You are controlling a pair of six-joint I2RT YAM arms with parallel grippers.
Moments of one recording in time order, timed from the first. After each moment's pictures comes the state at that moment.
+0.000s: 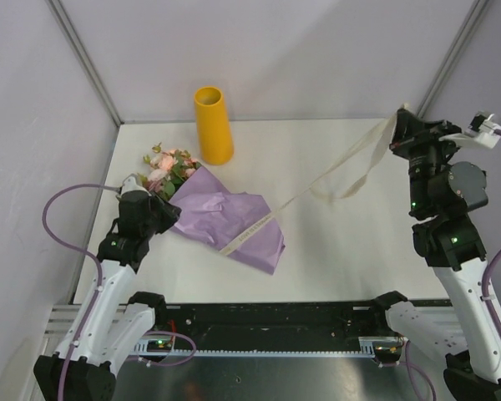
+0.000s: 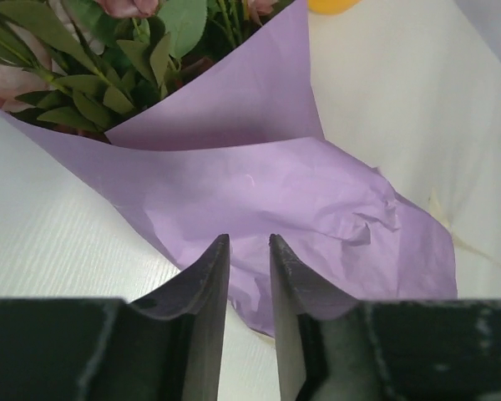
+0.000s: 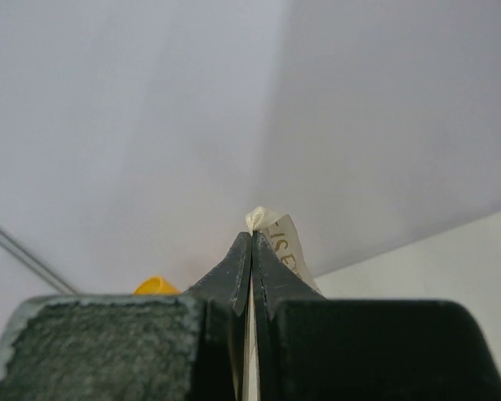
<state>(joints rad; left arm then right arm) -0.13 0.76 0.66 -0.49 -0.06 -0.74 0.36 0.84 1.22 -0.07 0.41 0.46</state>
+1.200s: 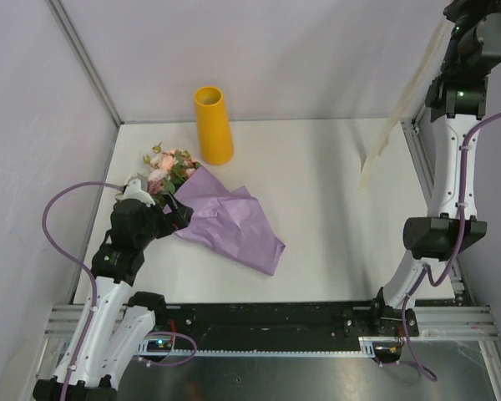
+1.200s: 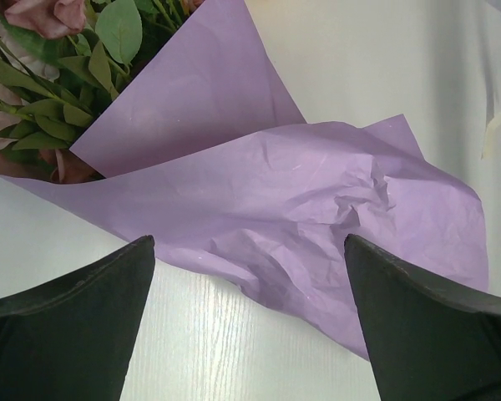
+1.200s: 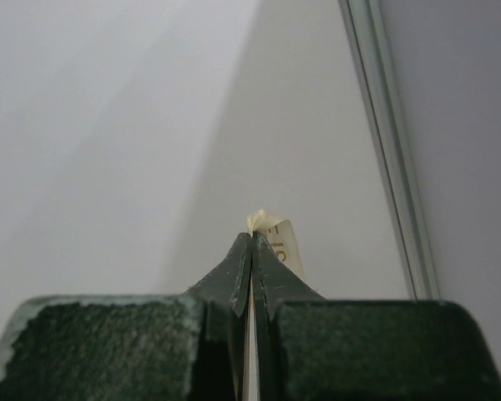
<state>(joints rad) -0.14 0.62 0.66 -0.54 0.07 -0.51 -0.09 1.82 2.35 0.08 0.23 0.24</state>
